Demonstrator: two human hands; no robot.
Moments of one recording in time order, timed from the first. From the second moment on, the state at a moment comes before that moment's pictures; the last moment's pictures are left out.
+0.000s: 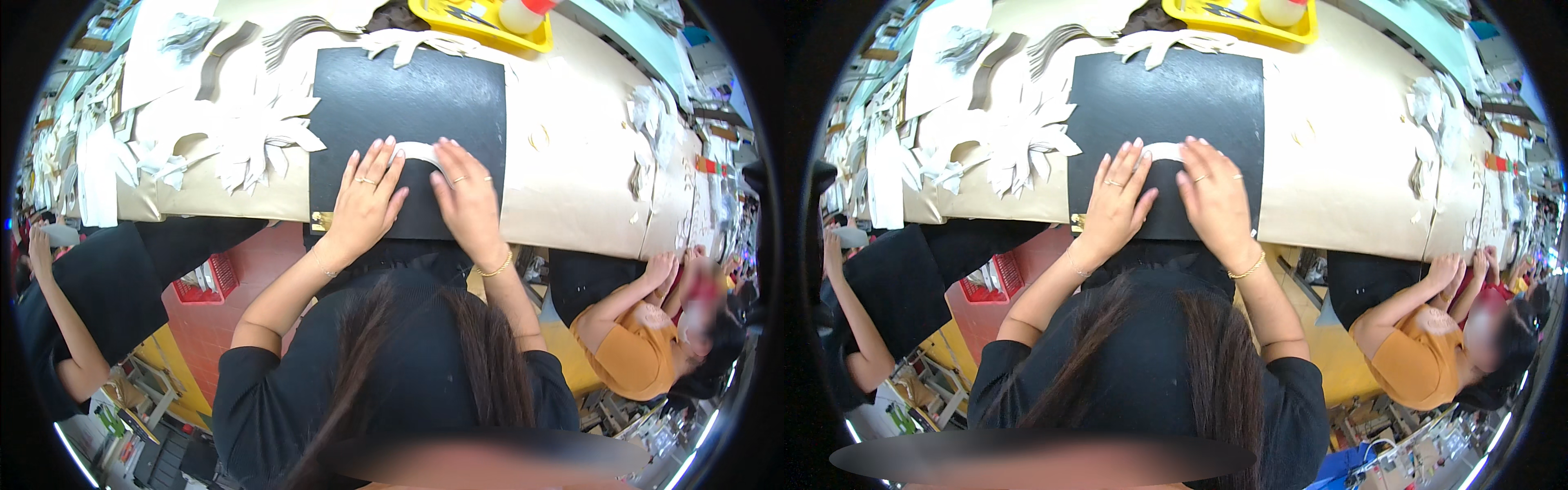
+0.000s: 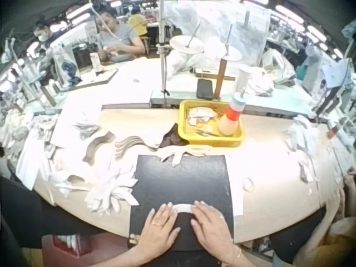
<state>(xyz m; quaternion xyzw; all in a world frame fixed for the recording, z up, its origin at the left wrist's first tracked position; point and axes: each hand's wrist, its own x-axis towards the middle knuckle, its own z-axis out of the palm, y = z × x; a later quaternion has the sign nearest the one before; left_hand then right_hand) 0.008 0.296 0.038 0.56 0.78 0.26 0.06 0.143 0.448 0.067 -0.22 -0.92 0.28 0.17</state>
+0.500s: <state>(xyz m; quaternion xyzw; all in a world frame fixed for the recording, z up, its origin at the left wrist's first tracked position) -0.145 0.228 0.047 0.28 0.95 0.10 -0.07 0.132 0.452 0.060 -0.31 -0.92 0.23 0.08</state>
